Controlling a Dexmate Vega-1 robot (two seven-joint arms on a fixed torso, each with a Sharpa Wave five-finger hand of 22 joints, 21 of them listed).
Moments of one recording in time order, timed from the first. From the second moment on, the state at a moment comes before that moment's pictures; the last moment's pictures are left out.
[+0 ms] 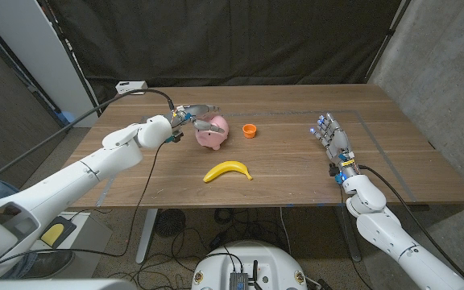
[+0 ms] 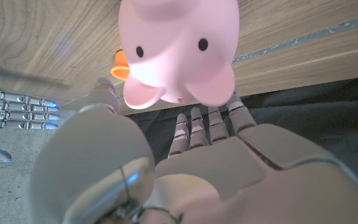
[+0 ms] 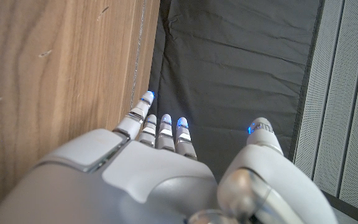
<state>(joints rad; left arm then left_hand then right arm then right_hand) 0.64 0.87 0.64 -1.70 0.36 0.04 -0.10 0.73 -0.02 0.22 -0.05 0.18 0.16 0.07 0.18 0.20 0.14 0.07 0.19 0.49 0.14 0.16 0.17 0.19 0.23 0.22 0.20 0.18 -1.14 -0.53 -0.28 -1.49 0.69 0.48 -0.02 0.29 0.05 0.22 -0.14 0.17 0.16 0.08 0.20 0.19 0.12 0.13 0.21 0.20 0.02 0.08 0.21 0.21 0.29 0.02 0.20 0.17</state>
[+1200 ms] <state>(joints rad) 0.89 0.80 0.42 -1.71 0.10 -0.16 0.21 0.37 -0.01 0.08 0.10 0.19 0.09 0.12 0.18 0.18 0.12 0.14 0.20 0.38 0.12 0.15 0.19 0.19 0.16 0.13 0.19 0.18 -1.14 -0.54 -0.28 -1.50 0.67 0.50 -0.01 0.30 0.04 0.21 -0.14 0.17 0.17 0.10 0.20 0.19 0.14 0.12 0.21 0.20 0.04 0.06 0.21 0.21 0.31 -0.01 0.20 0.17</state>
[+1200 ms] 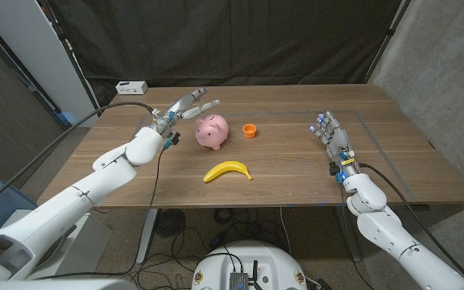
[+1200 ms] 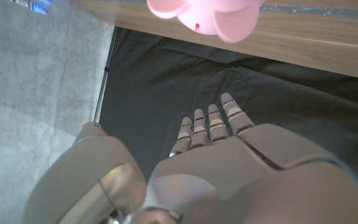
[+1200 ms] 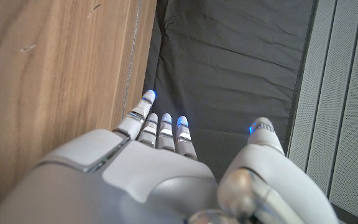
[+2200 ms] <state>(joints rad) 1.09 0.70 0.25 -1.70 -0.23 -0.28 0.30 0.35 0.00 0.08 0.11 0.19 0.11 0.13 0.19 0.18 0.14 0.15 0.20 0.34 0.12 0.16 0.19 0.18 0.14 0.13 0.19 0.18 -1.12 -0.56 -0.29 -1.53 0.65 0.48 0.00 0.30 0.04 0.21 -0.14 0.17 0.18 0.10 0.20 0.19 0.14 0.13 0.21 0.19 0.03 0.07 0.21 0.21 0.29 0.00 0.19 0.17</state>
